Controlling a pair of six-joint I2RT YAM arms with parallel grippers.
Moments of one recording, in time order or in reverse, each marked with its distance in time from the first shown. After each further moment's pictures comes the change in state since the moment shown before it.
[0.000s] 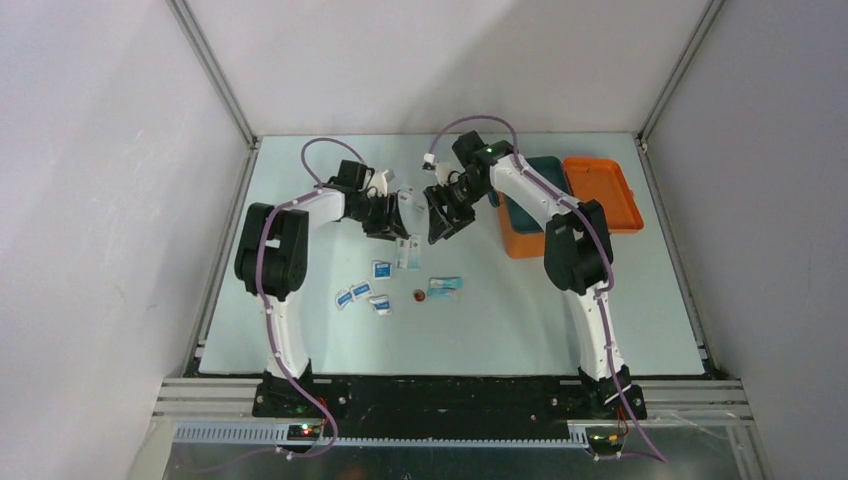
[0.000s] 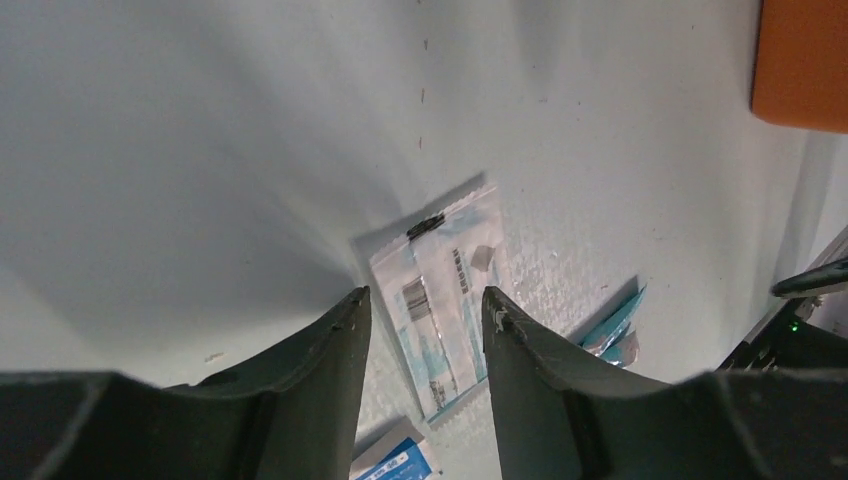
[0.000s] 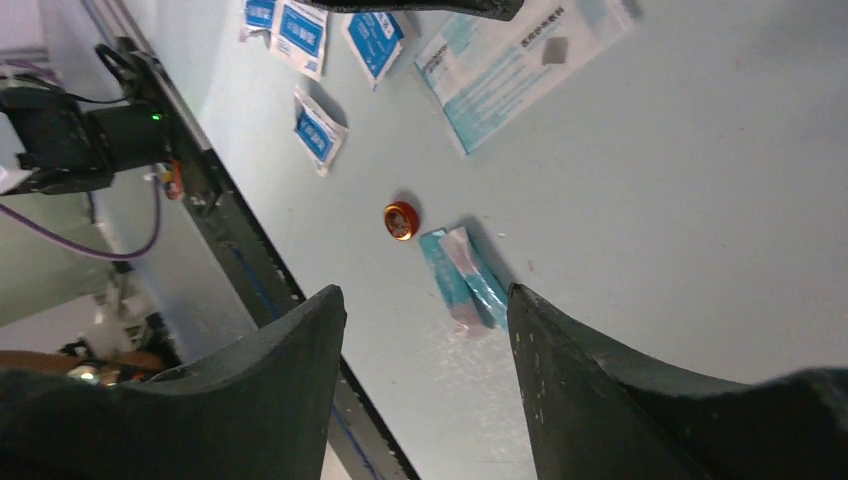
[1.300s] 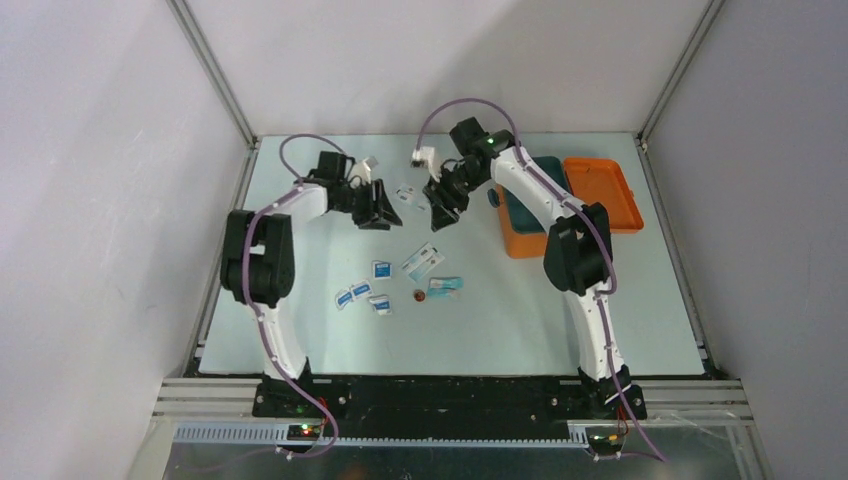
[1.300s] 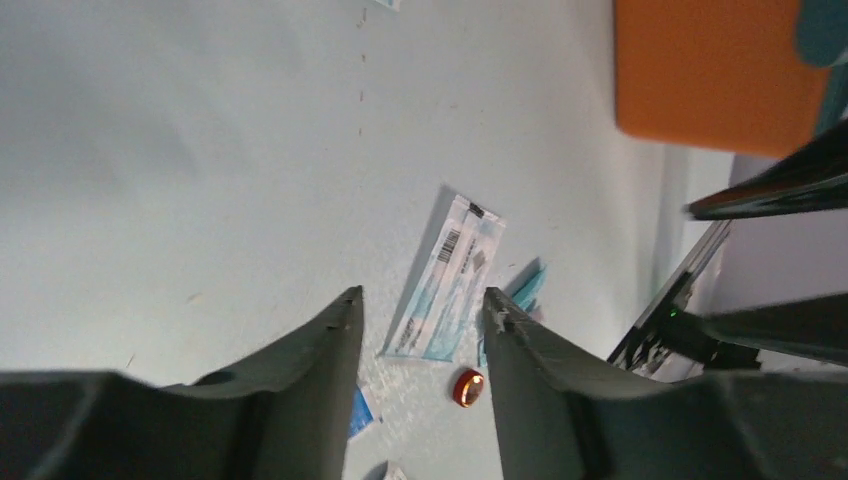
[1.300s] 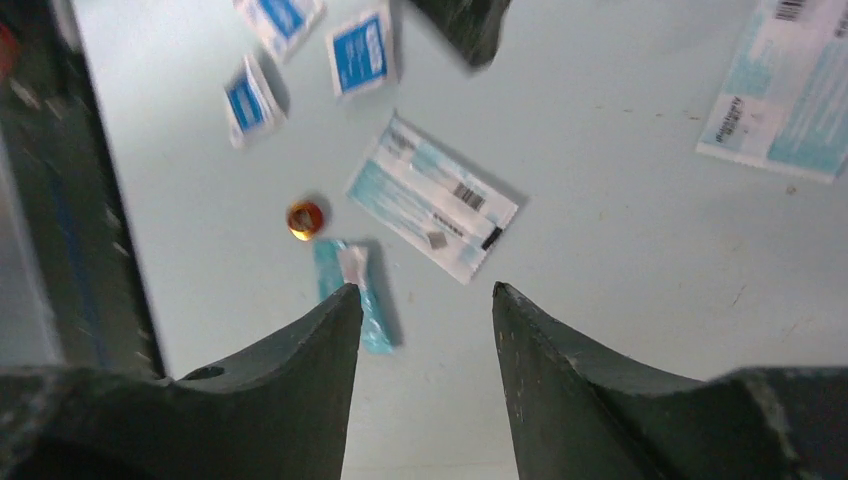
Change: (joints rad) left arm 0.058 -0.047 0.013 -0.022 0.172 -0.079; right arm 0.002 0.042 0.175 -0.043 -0.039 -0.363
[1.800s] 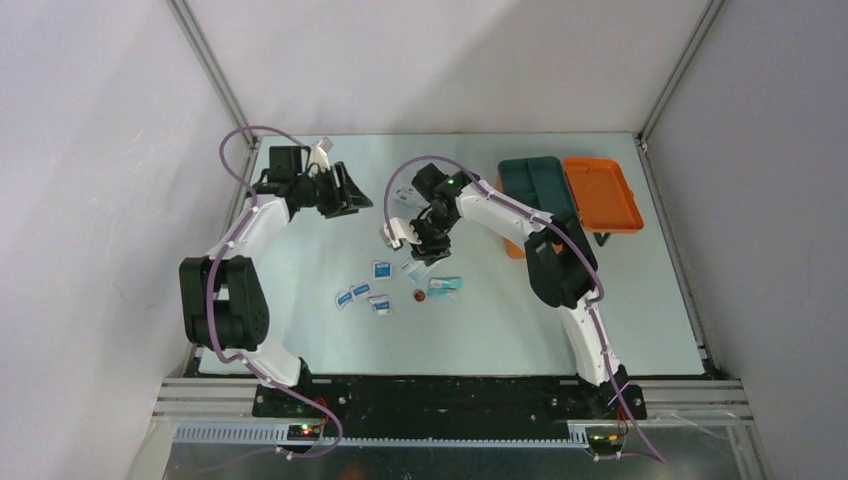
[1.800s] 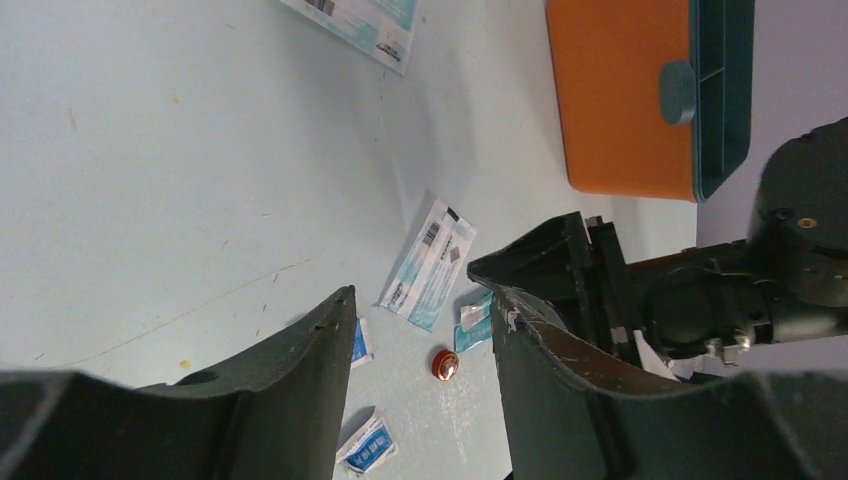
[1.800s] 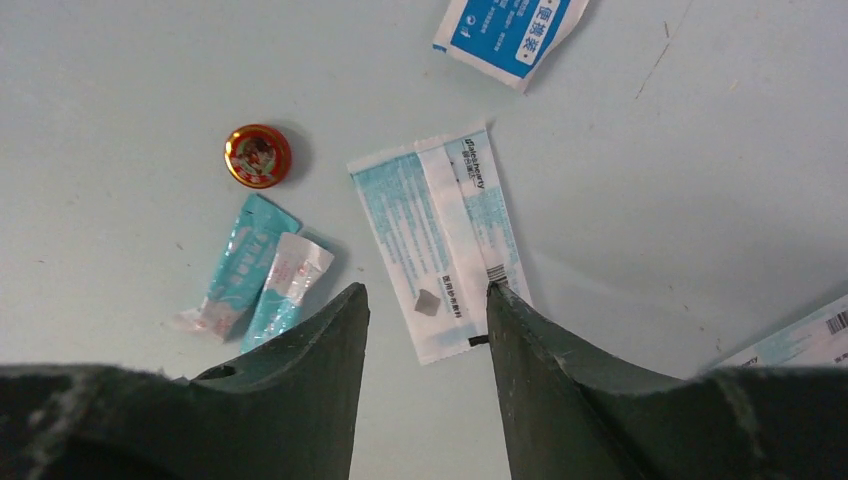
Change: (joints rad) left arm 0.152 -0.356 -0.129 -0.002 -0.058 -0.072; right arm 0.198 -0.071 -0.312 0.110 0.175 -0.794
